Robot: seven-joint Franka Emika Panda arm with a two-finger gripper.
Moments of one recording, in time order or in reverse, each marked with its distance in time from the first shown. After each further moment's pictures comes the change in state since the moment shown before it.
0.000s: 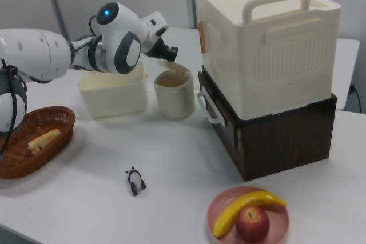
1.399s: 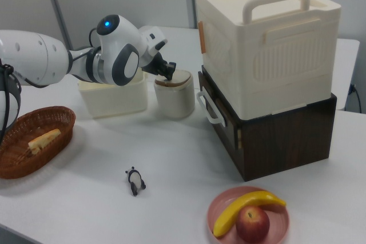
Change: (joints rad) arm -0.002 -0.048 0.000 -0.138 0.000 0.000 -0.054
